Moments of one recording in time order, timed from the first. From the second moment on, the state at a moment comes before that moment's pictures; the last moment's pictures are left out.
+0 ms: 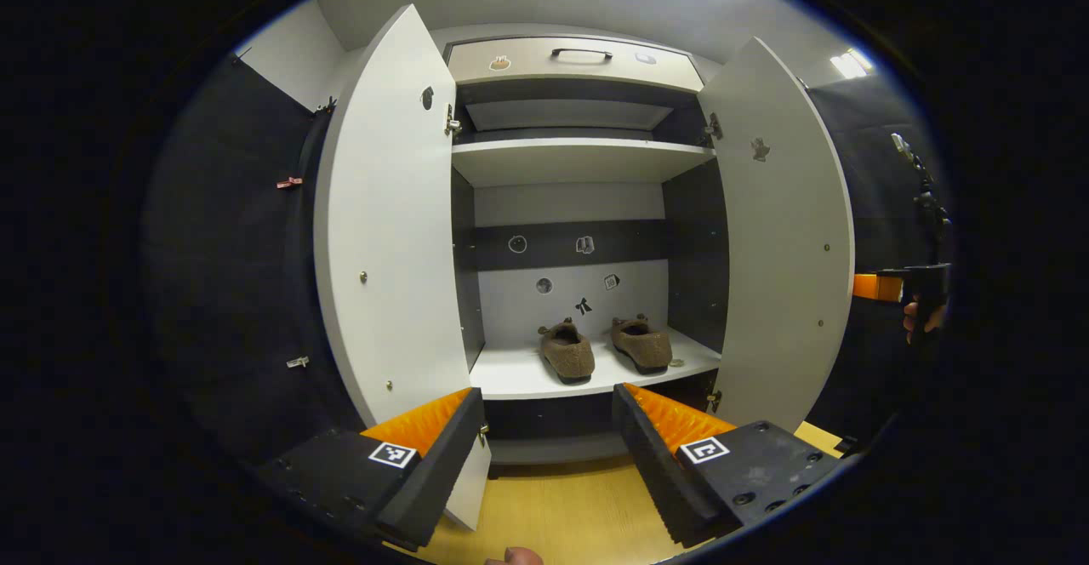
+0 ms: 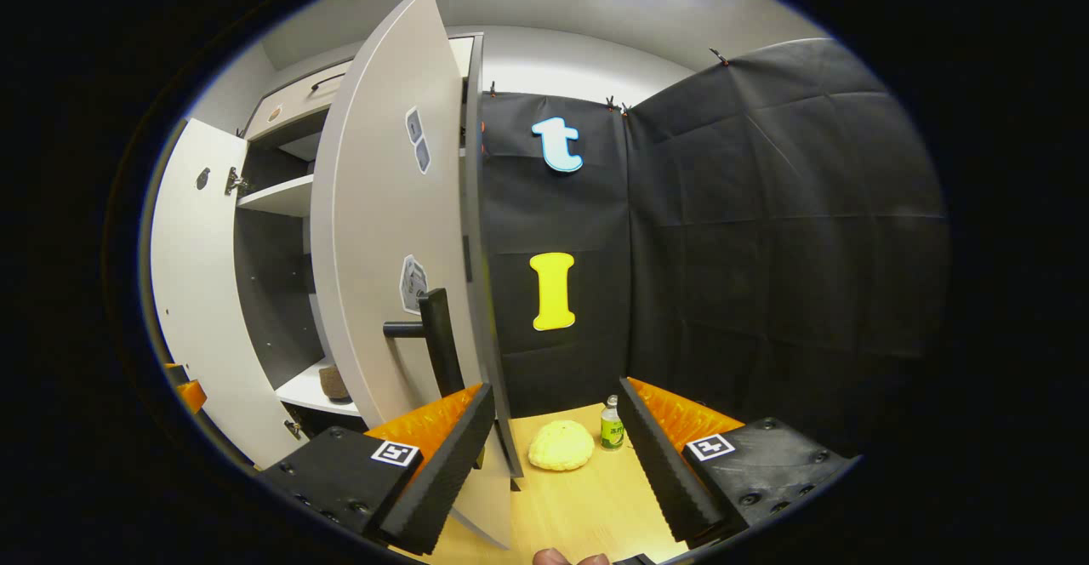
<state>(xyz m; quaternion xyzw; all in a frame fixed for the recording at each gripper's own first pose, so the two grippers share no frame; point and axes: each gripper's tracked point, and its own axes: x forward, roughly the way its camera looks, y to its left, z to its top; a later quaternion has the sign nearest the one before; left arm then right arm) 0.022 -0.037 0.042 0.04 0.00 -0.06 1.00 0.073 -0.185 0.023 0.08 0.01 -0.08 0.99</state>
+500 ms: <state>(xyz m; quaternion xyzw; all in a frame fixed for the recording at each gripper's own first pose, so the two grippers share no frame) 0.003 0.007 0.038 0.04 0.01 -0.05 1.00 0.090 -0.071 0.021 0.10 0.03 -0.01 0.99</state>
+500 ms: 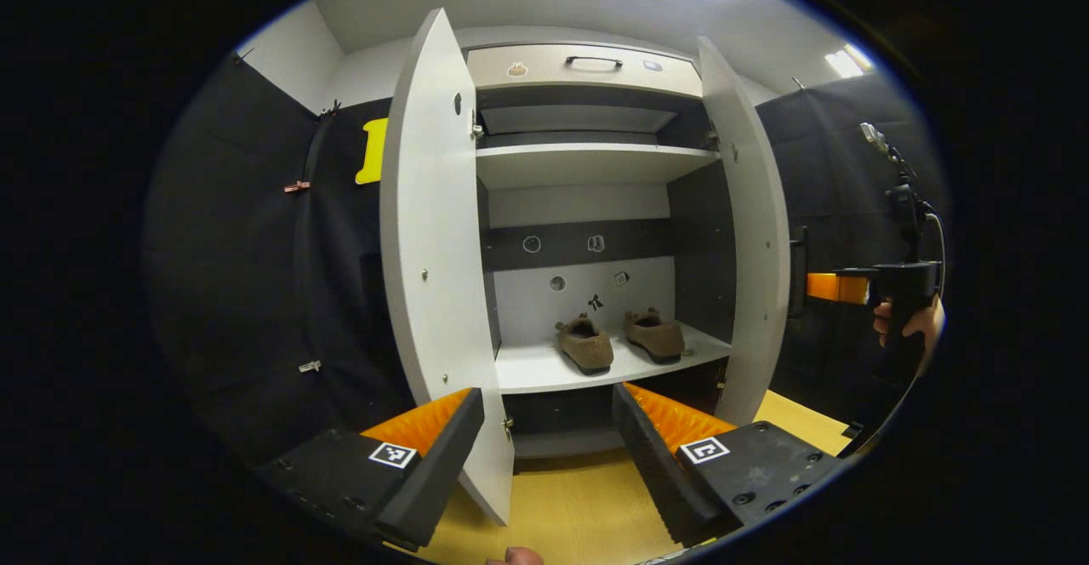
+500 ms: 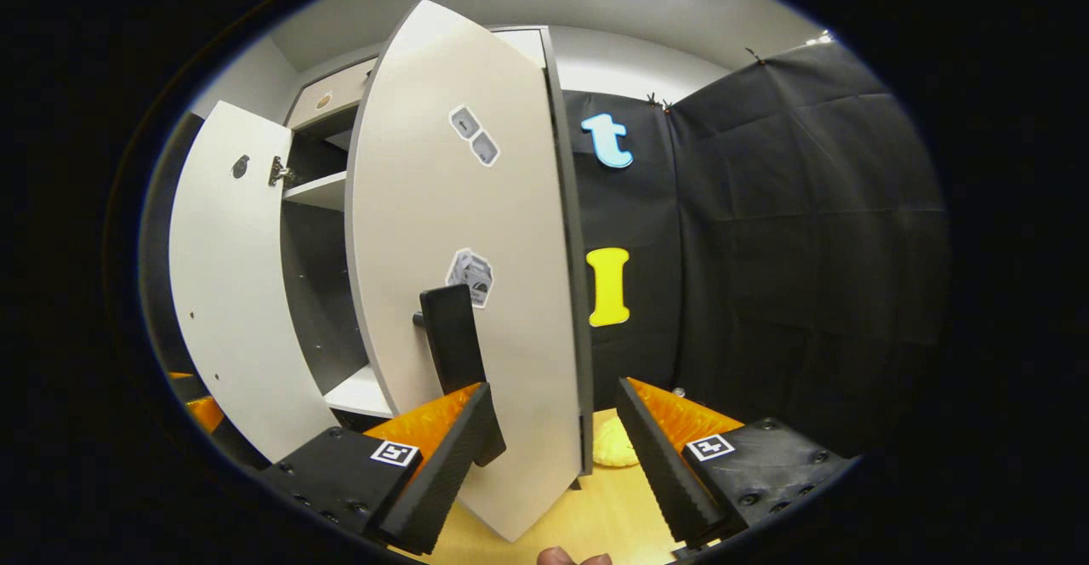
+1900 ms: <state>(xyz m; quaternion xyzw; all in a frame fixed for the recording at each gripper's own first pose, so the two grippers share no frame) 0.067 0.209 0.045 0.02 0.01 0.10 1.00 0.030 0.004 0.024 0.10 0.06 0.08 0.99</state>
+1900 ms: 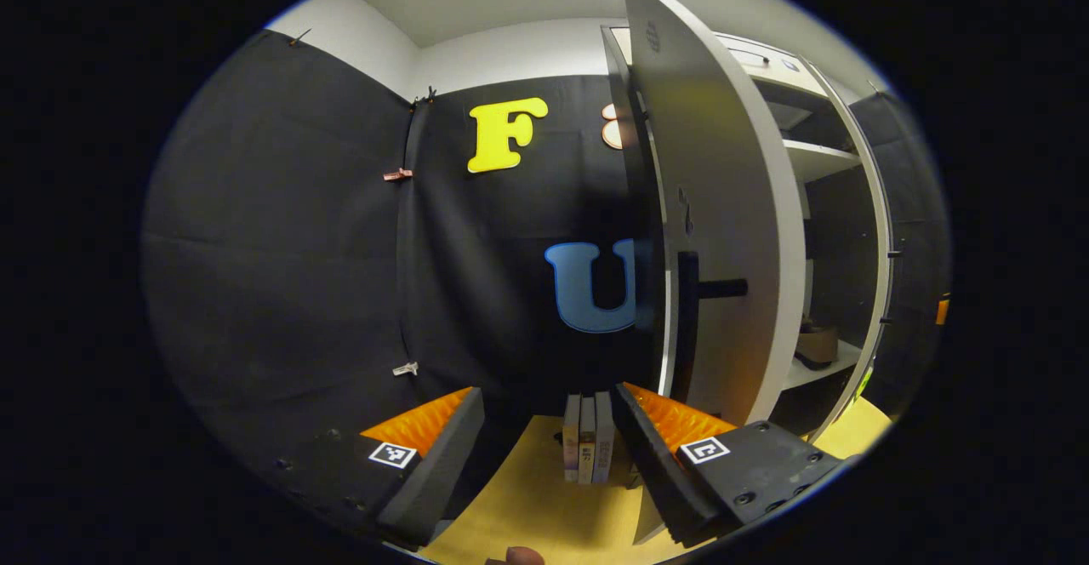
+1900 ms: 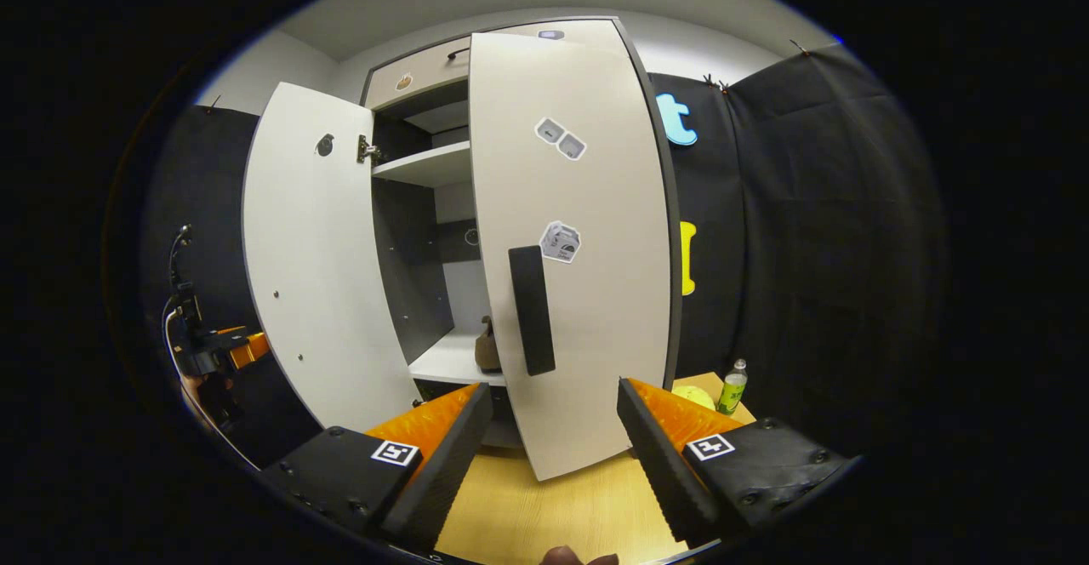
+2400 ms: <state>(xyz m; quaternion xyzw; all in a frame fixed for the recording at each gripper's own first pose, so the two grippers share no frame) 0.063 0.173 0.042 0.01 0.01 0.10 0.99 0.031 -0.016 0.029 0.13 0.06 0.08 0.99</state>
